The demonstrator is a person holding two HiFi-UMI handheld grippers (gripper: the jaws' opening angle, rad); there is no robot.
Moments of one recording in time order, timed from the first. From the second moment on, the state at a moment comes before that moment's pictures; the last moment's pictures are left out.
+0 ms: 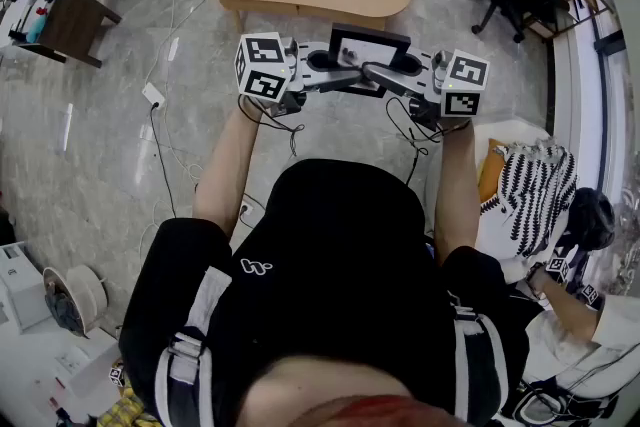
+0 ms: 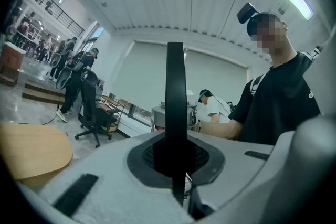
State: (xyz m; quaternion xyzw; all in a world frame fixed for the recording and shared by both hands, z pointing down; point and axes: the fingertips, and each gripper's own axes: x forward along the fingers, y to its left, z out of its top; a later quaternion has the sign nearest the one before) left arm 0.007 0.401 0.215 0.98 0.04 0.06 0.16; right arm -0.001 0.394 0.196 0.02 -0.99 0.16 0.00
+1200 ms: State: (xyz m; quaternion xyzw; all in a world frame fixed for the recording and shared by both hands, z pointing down) left arm 0.034 0.097 0.238 0.98 0.05 0.02 0.20; right arm 0.029 0.087 0.221 0.11 -0.97 0.23 -0.04
